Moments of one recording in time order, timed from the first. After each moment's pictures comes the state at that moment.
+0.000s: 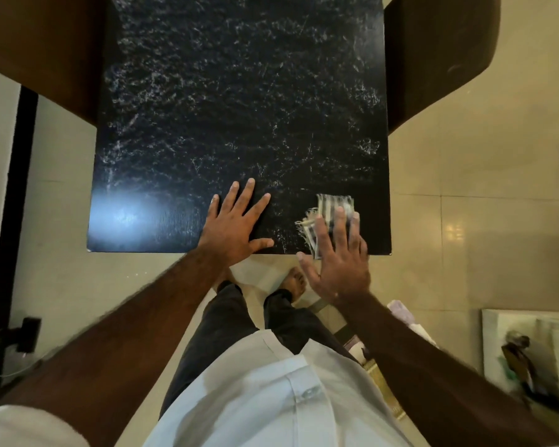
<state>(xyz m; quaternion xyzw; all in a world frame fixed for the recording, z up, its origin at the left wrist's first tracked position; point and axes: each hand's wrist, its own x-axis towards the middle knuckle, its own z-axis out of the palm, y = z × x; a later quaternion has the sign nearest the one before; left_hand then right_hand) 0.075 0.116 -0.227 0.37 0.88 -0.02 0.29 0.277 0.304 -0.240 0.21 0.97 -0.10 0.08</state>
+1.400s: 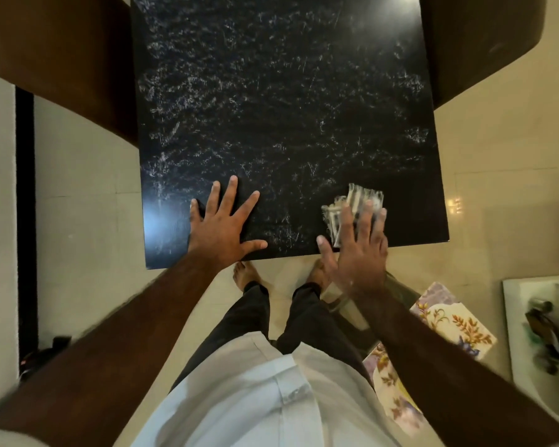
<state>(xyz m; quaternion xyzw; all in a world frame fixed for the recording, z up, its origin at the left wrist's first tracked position) -0.013 -0.004 -0.219 0.36 0.89 -0.03 0.29 0.211 0.204 -0.248 0.35 0.93 -0.09 0.05</state>
